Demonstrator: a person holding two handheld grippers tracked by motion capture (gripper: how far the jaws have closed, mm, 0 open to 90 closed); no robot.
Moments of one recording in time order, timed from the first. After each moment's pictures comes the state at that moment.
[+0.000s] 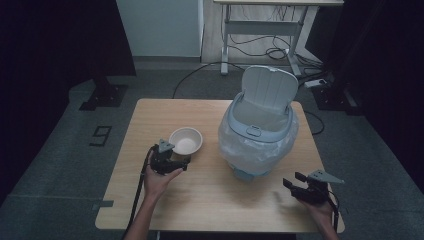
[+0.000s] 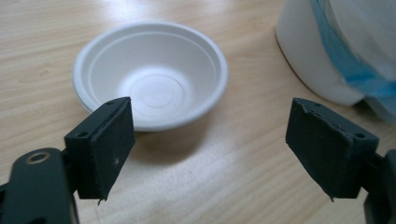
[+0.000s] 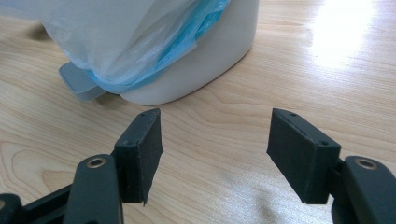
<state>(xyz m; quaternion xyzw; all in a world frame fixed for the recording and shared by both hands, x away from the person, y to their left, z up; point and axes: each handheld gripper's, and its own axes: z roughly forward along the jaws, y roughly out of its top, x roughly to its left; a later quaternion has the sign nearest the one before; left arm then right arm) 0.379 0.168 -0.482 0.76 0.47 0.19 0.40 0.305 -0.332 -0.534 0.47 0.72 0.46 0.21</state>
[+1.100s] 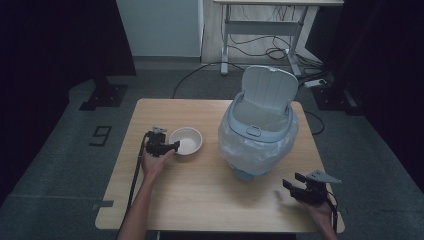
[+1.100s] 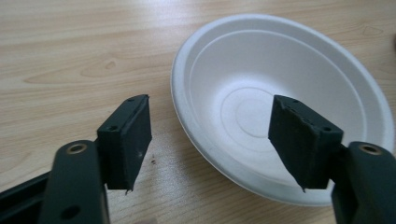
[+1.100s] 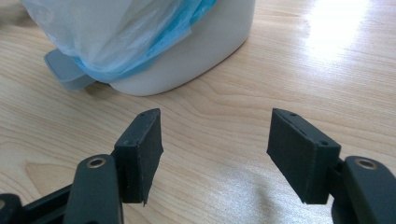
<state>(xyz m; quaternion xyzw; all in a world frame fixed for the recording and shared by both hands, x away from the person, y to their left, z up) 0.458 0.200 -0.518 0.74 0.54 0.18 0.36 0.306 -0.330 -0.539 0.47 0.73 0.44 0.22</state>
